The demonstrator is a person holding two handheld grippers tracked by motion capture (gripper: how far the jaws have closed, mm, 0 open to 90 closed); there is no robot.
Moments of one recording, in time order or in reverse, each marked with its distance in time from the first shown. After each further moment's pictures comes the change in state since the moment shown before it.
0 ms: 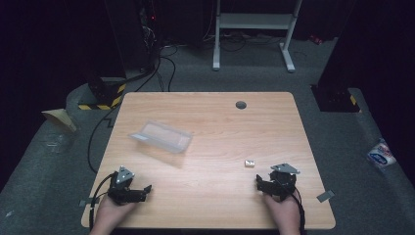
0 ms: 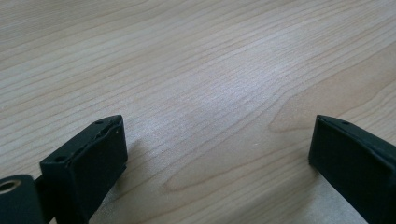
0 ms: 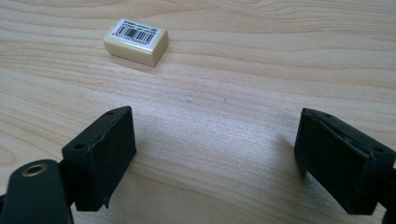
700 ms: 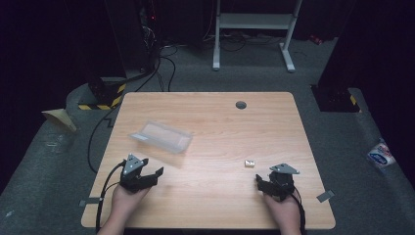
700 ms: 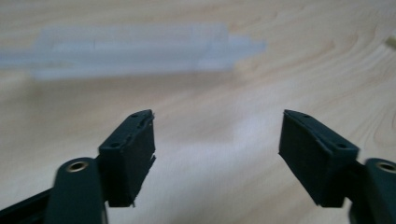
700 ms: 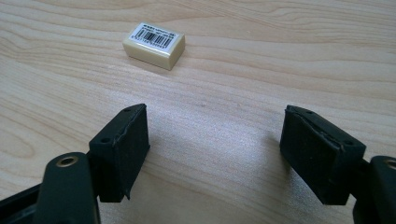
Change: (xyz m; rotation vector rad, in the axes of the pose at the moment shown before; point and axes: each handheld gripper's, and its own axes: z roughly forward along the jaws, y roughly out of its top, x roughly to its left) left arm -0.027 0.060 0.002 -0.244 -0.047 -0.027; right arm 0.001 0.000 -0.001 -0.016 0.040 -0.034
